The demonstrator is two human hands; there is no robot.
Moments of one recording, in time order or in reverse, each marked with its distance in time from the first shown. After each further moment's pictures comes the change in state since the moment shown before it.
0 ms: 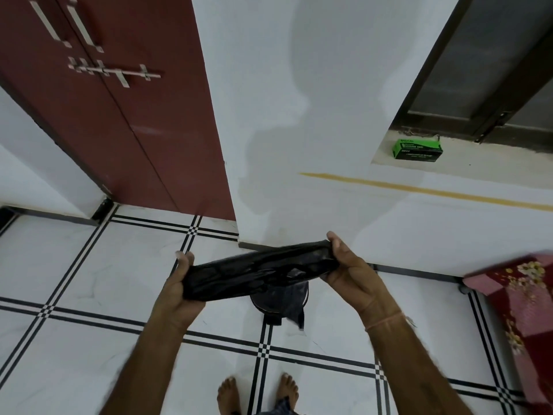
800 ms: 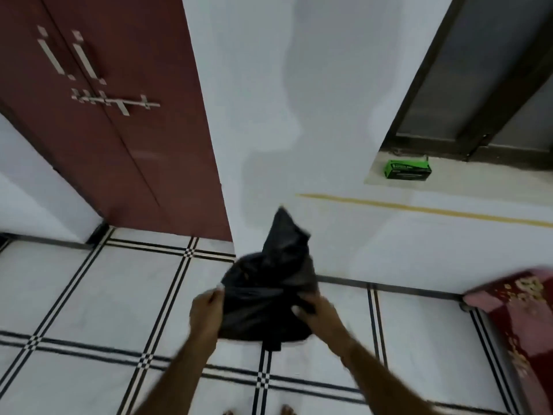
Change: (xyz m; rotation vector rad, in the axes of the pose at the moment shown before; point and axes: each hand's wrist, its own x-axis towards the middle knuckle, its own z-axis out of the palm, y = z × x) left_hand 0.042 -0.052 0.004 1.032 0.219 0.393; right_hand 0.030 0.070 -0.040 -1.326 0.026 -0.208
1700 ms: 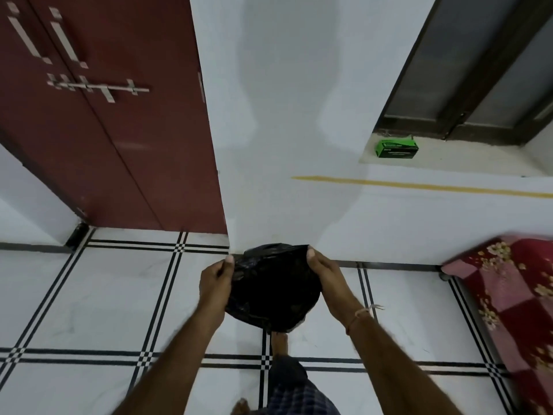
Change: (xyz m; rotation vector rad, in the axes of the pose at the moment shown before) left_hand 0.016 -0.008 -0.032 -0.235 -0.187 0.032; right_hand -0.034 -0.065 0.028 0.524 0.132 -0.034
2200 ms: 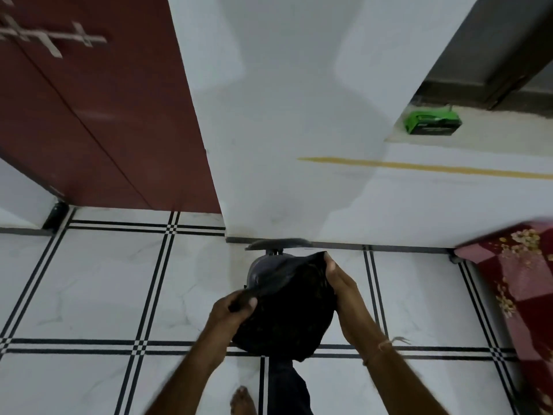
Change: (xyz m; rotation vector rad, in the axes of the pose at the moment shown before) left_hand 0.048 -0.069 0.024 0.010 -0.347 -0.318; right_hand 0.065 0.049 -0.014 0.054 0.057 0.167
